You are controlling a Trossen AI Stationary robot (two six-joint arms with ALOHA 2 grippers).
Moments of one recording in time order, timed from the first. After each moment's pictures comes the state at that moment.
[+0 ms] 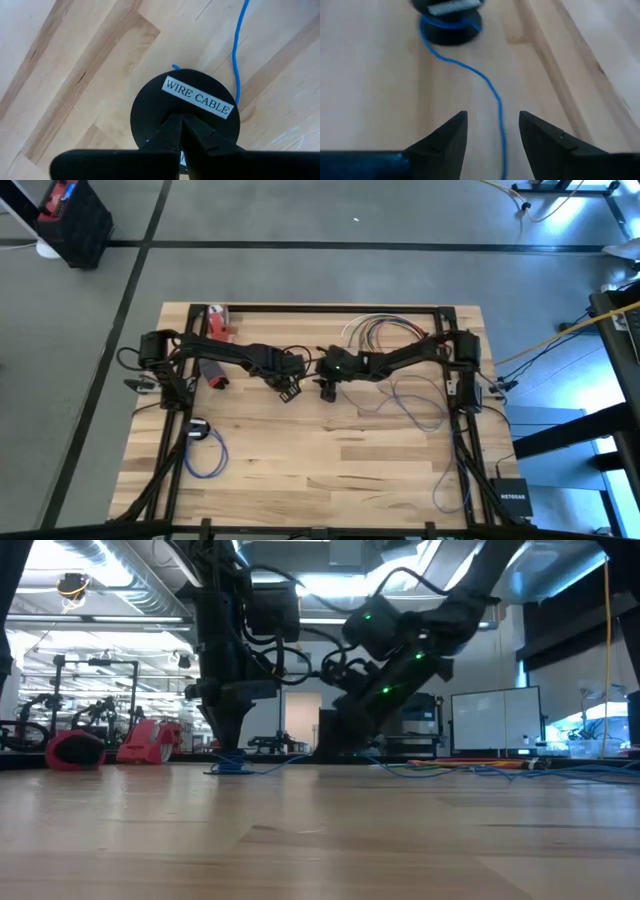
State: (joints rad) left arm 0.15 1.74 1.10 -0.77 -0.25 -0.52; right arm -0.18 1.97 0.99 0.26 0.02 -0.06
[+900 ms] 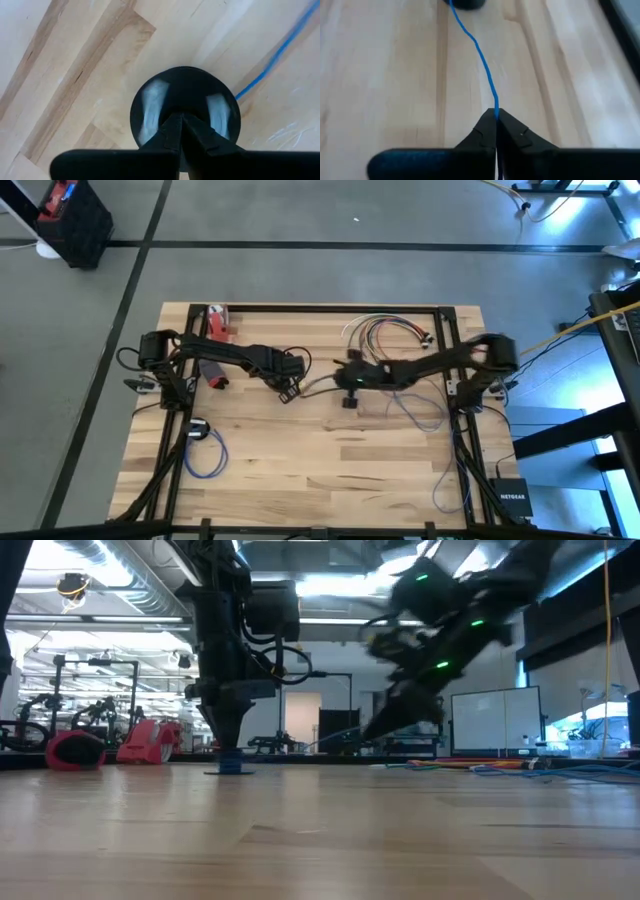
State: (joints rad) left arm 0.14 1.74 1.10 -0.77 -0.25 -0.51; right arm -0.08 1.71 0.79 0.15 0.22 -0.22
